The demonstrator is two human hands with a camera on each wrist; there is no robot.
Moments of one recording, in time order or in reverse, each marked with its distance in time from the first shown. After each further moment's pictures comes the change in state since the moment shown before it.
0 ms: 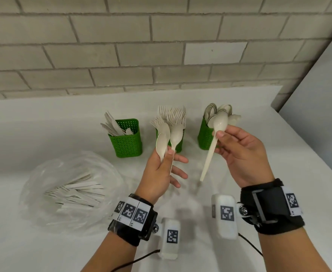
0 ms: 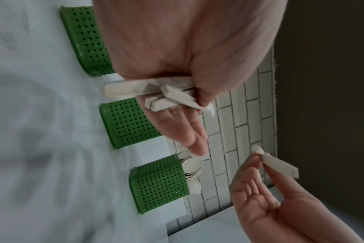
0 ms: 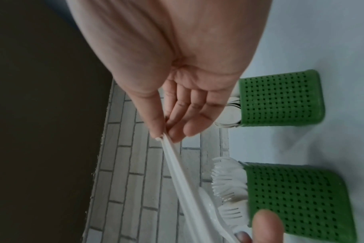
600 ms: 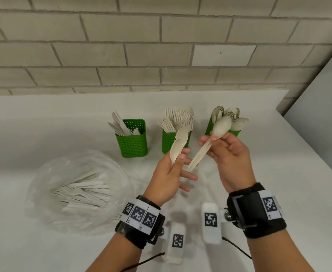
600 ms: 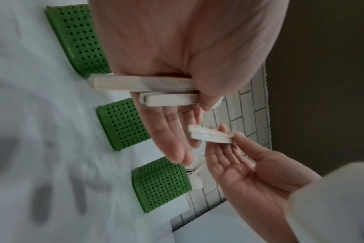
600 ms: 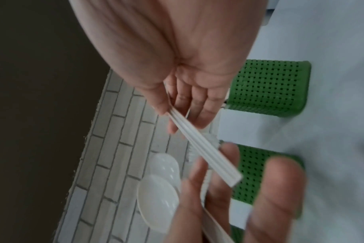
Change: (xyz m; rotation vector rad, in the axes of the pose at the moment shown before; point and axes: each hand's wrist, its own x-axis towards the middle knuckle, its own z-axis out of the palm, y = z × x) left_hand 0.000 -0.005 -0.004 0.026 -0.087 -0.023; right_hand -0.002 0.028 0.030 -0.129 0.036 -0.025
